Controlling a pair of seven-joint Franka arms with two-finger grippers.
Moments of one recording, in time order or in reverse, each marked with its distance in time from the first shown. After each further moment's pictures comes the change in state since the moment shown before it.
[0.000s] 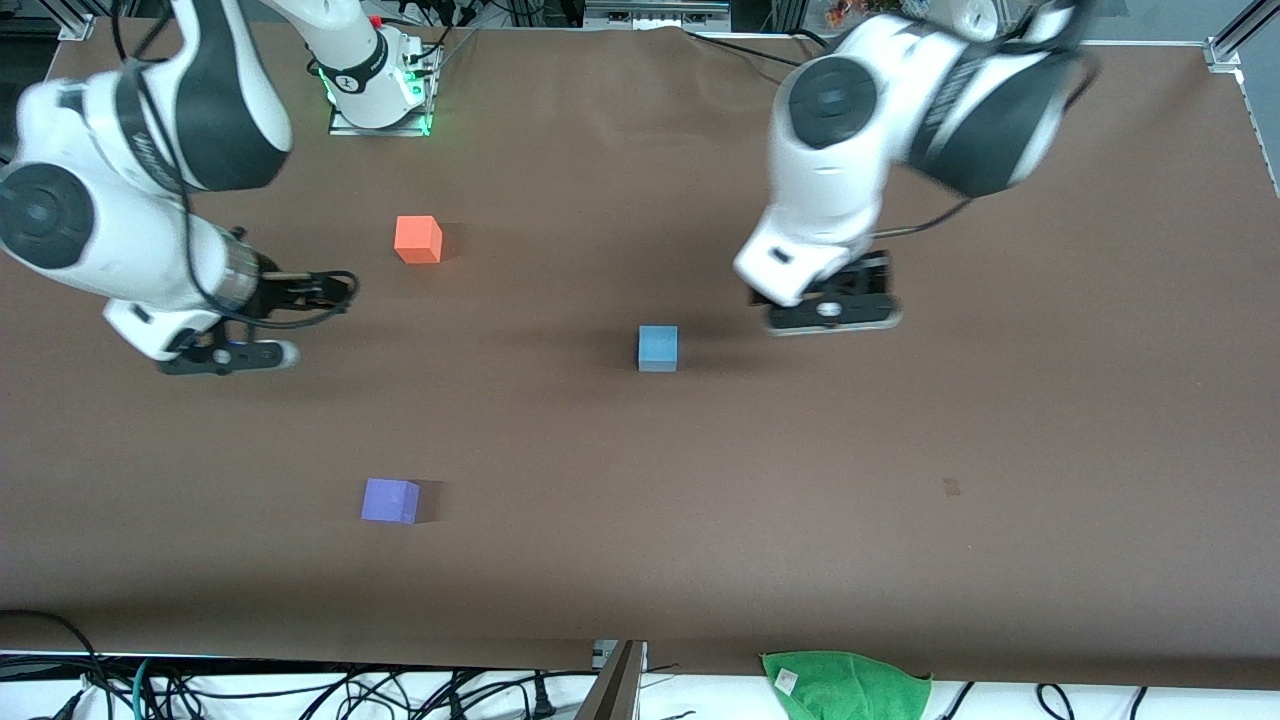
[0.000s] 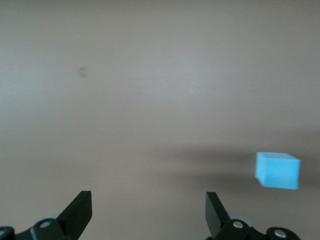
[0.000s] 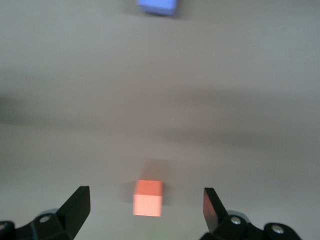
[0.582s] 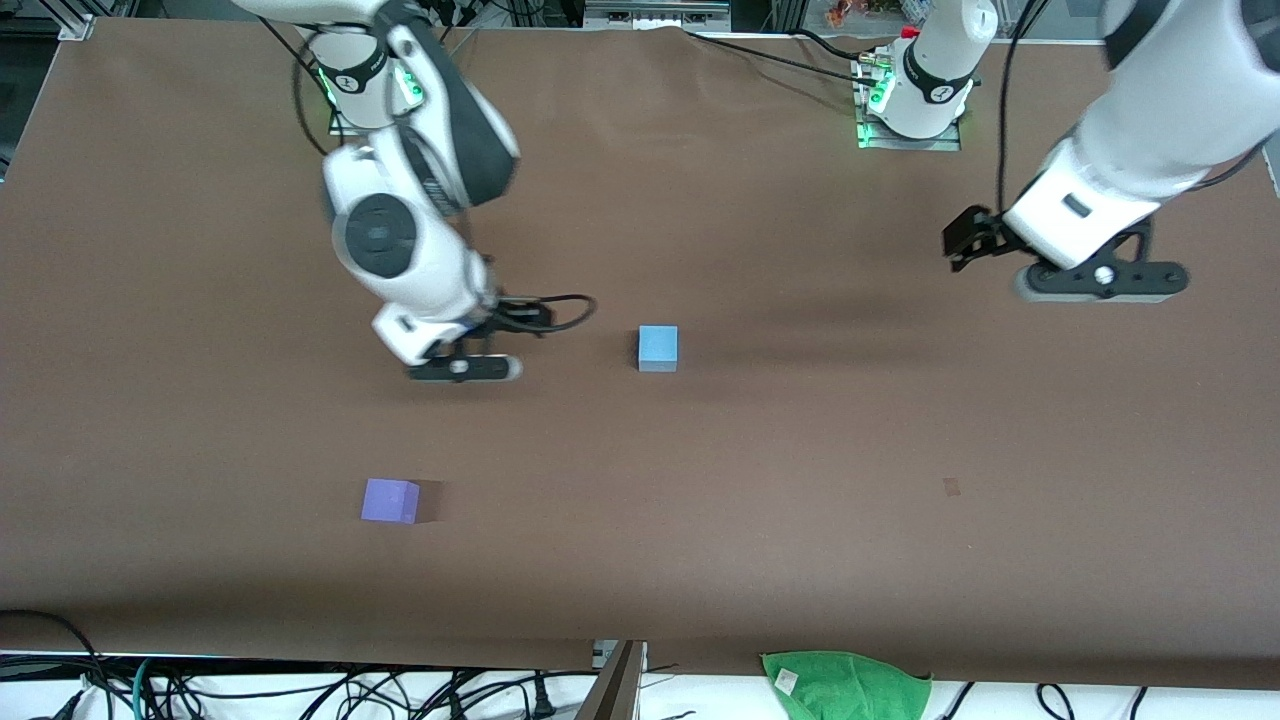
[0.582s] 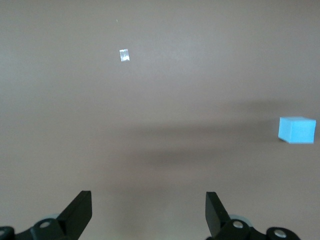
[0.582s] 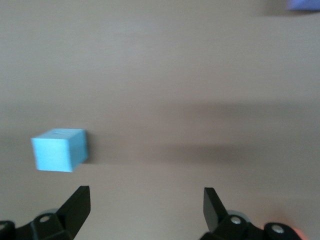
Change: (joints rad) left arm 0.308 -0.182 0.005 0.000 -0.202 -0.182 0.402; right arm 0.320 0.193 0.010 0.001 0.096 0.376 0.374
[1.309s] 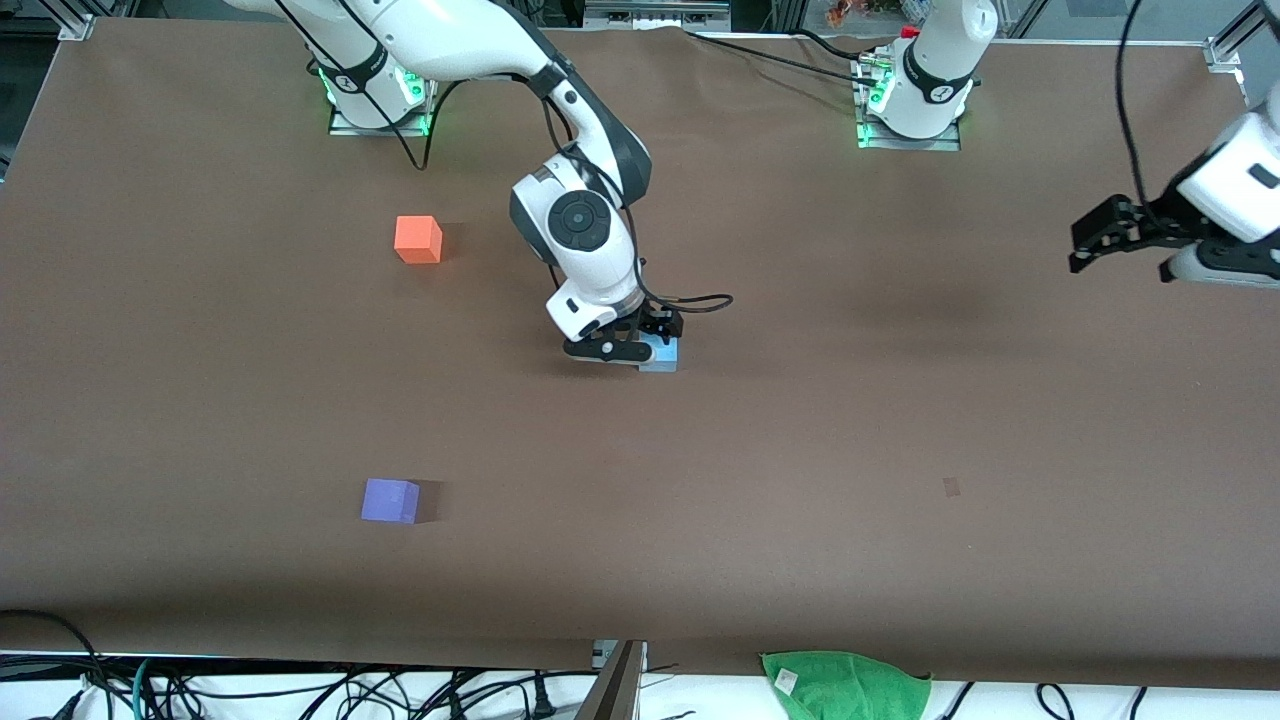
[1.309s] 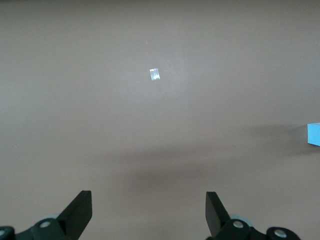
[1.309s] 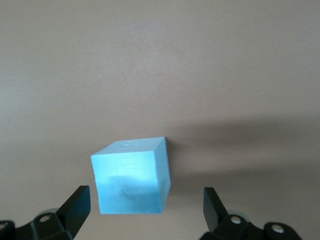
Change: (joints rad) left arm -0.038 -0.156 0.241 -0.237 -0.043 0.198 0.227; right arm 0.218 0.231 -0.004 0.007 0.000 0.404 0.291
